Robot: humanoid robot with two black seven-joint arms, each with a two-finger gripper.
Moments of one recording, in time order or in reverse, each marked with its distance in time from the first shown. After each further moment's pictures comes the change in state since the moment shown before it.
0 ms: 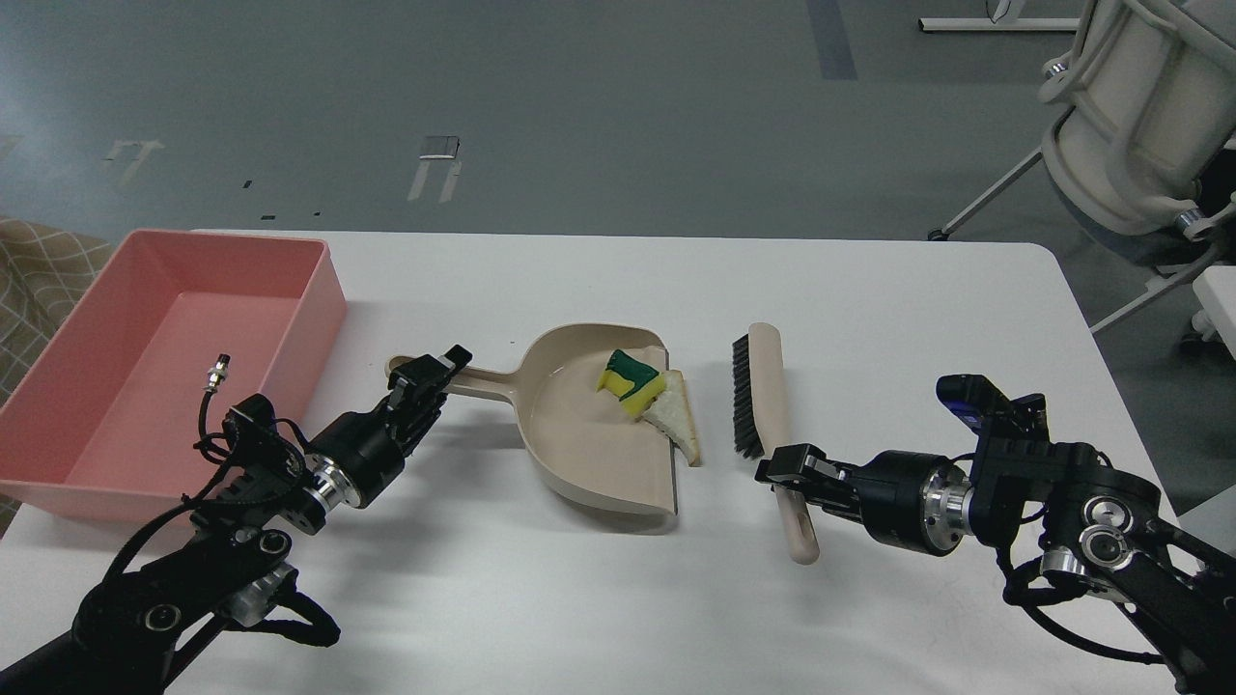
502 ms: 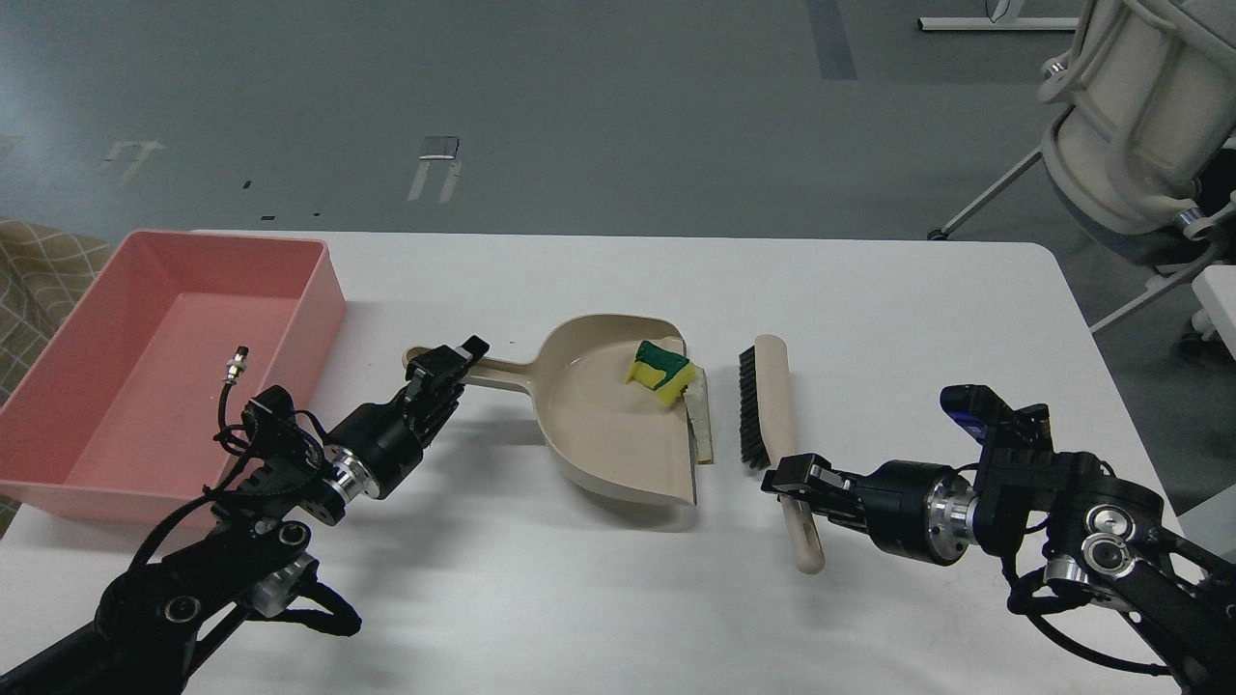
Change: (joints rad) left arm -0.033 -0.035 0.013 -0.003 0.001 0.011 0.017; right arm -0.015 -0.002 -0.002 -0.005 0.000 0.000 0.000
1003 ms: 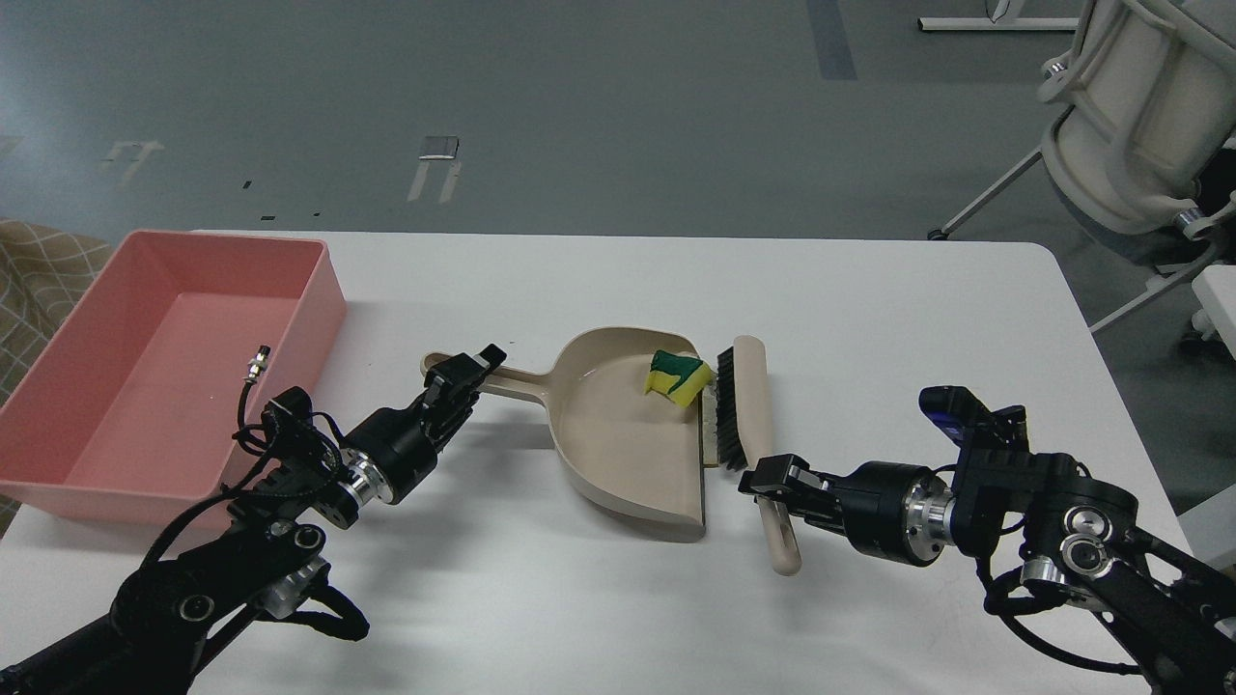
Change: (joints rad) left arm -0.022 -0.001 0.059 0.011 -0.001 0.019 -0.003; right arm 0.009 0.081 -0.004 -0.007 -0.001 0.000 -0.007
